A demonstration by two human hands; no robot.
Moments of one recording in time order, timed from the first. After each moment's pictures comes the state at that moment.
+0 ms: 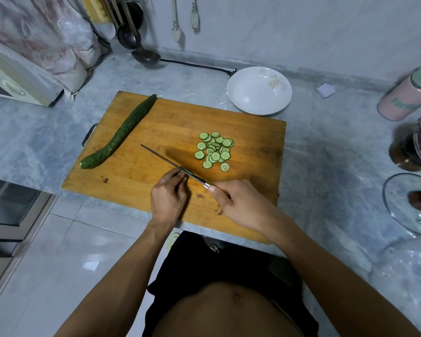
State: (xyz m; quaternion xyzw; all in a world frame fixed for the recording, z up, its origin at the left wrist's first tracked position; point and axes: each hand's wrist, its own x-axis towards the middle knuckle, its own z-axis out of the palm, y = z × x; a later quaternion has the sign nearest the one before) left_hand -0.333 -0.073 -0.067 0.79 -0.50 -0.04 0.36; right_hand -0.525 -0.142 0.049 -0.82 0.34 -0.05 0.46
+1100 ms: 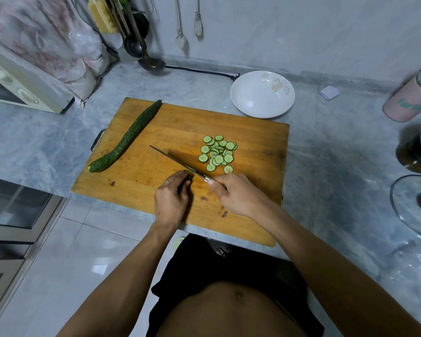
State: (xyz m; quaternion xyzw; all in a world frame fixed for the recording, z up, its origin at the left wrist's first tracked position) left_hand -0.335 -0.072 -0.055 0.79 -0.50 -0.05 0.35; right_hand -0.509 -0.159 0.033 -0.81 0.37 -0.02 0.45
